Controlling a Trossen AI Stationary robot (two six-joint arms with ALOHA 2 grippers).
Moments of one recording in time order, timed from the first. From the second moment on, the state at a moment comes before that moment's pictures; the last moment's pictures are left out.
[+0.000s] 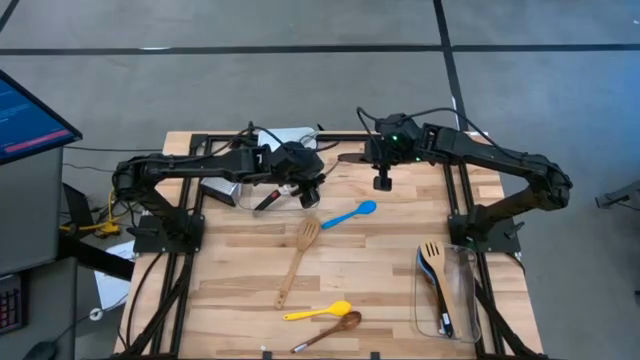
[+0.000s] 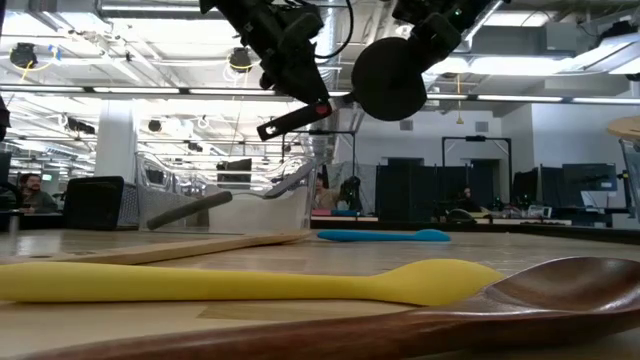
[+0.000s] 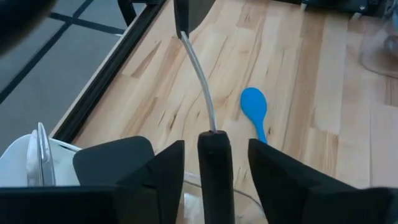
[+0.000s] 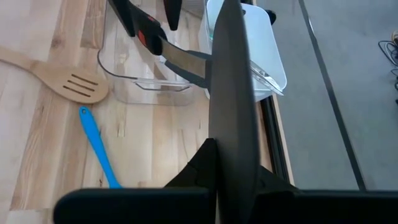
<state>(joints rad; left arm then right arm) 0.19 1.57 1.28 -0.43 -0.20 -0.06 -0.35 1.35 1.26 -0.67 0.03 -0.43</state>
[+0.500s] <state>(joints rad) 0.19 1.65 1.28 -0.40 -0.20 -0.06 -0.32 1.35 1.26 -0.65 0.02 -0.43</state>
